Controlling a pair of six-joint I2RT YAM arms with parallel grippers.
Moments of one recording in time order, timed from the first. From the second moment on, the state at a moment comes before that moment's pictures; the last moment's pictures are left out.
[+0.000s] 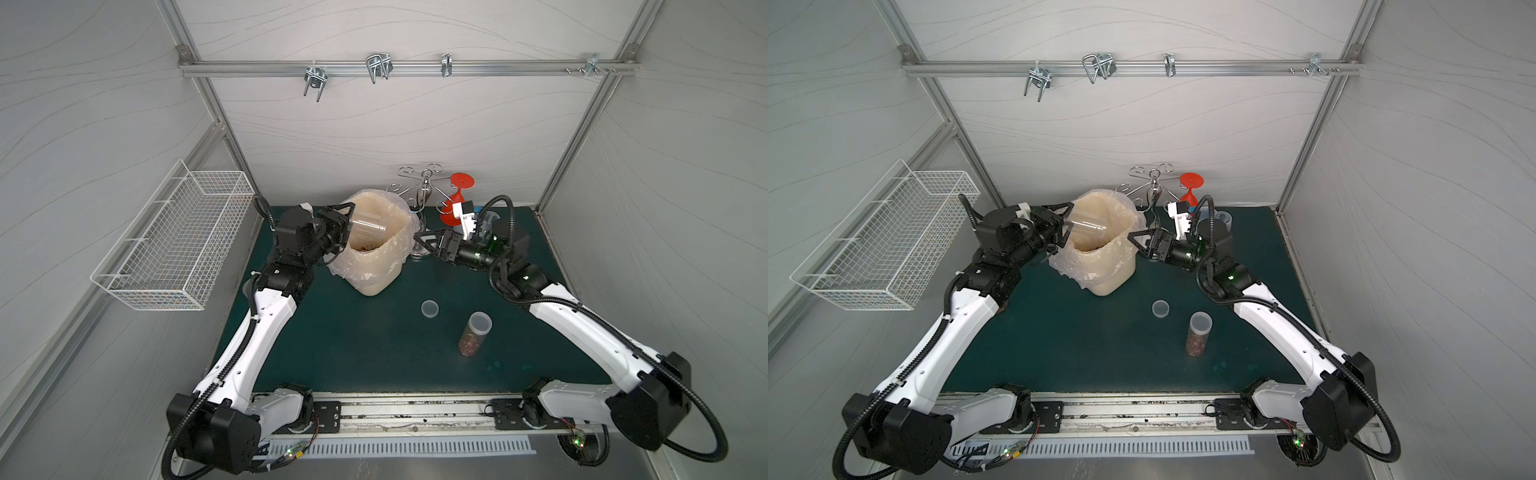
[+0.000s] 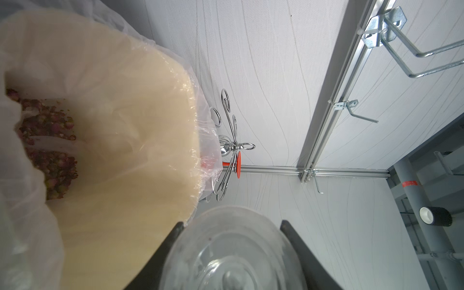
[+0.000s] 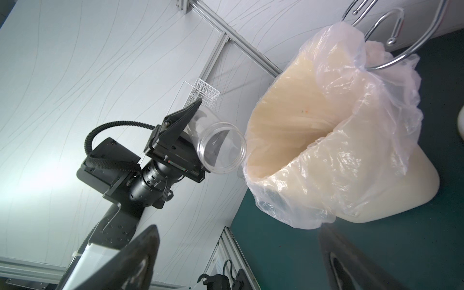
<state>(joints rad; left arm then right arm) -0.20 1.16 1.12 -0.15 0.28 -1.44 0.63 1.26 1.09 0.06 -0.55 0.89</state>
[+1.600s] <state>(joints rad) -0.20 1.12 1.03 -0.01 0.35 -1.61 0.79 1.66 1.41 0.30 -0.56 1.13</state>
